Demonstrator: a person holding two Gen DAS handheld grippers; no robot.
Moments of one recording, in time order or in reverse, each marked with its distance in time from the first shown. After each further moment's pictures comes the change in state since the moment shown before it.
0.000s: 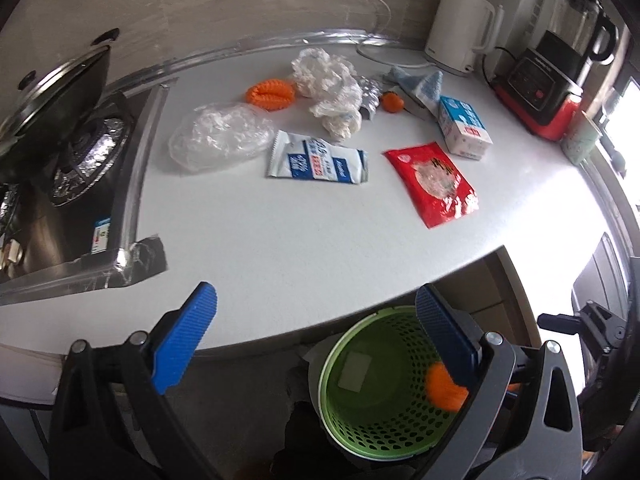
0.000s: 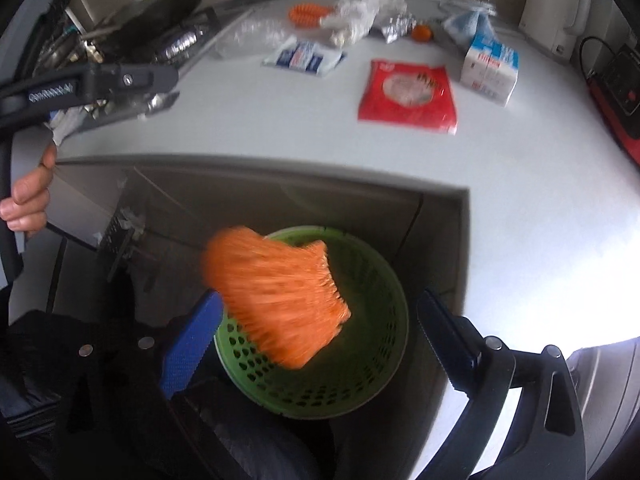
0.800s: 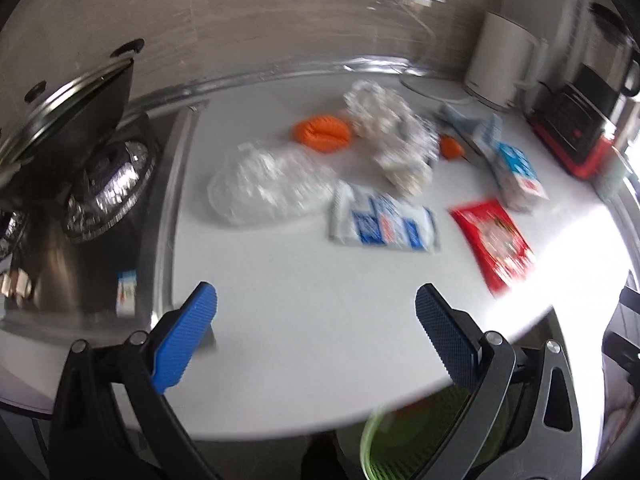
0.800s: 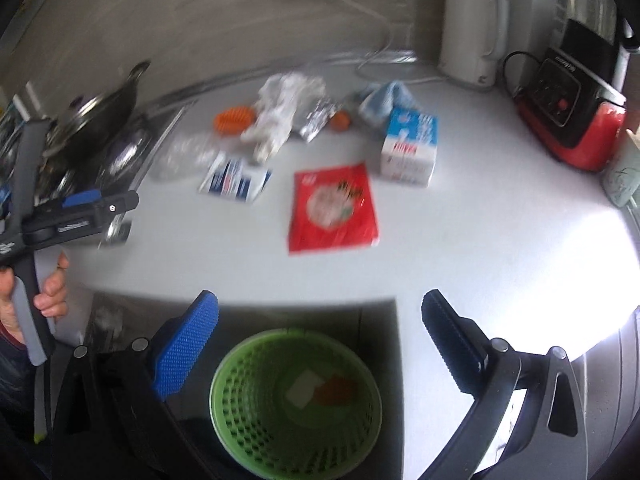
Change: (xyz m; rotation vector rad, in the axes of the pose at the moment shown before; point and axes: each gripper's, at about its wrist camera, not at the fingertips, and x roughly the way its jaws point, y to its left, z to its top) left arm 0.033 0.064 0.057 -0.050 -0.095 0.082; right arm -0.049 -0.032 0.069 0.230 -0.264 -0.157
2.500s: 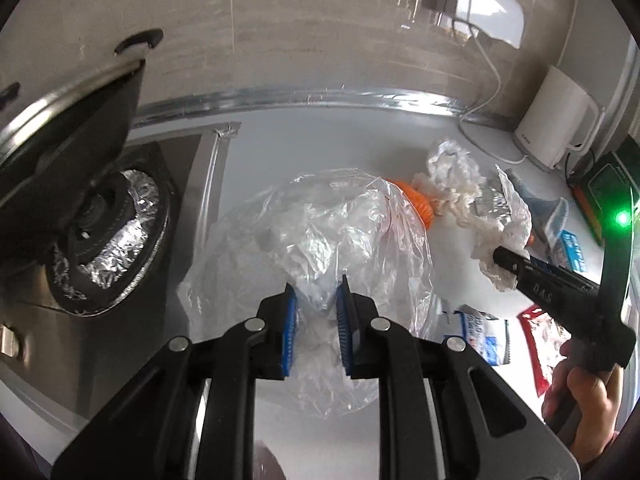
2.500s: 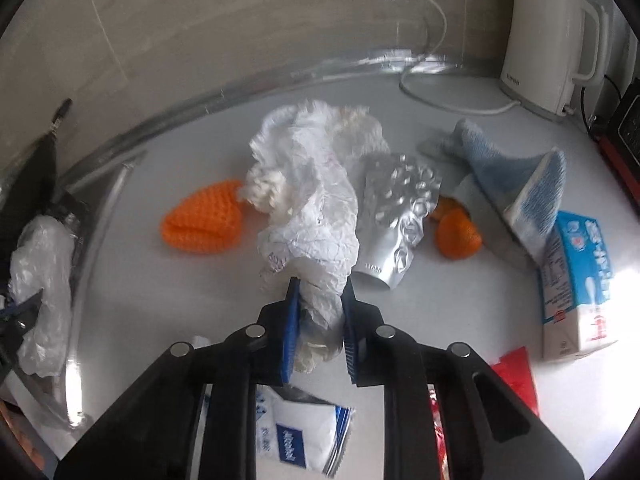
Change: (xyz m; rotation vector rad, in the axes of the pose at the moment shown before) left arm 0.060 0.076 0.080 -0.090 -0.033 -0.028; right arm 0.199 0.080 0.151 0.106 -0.024 -0.031
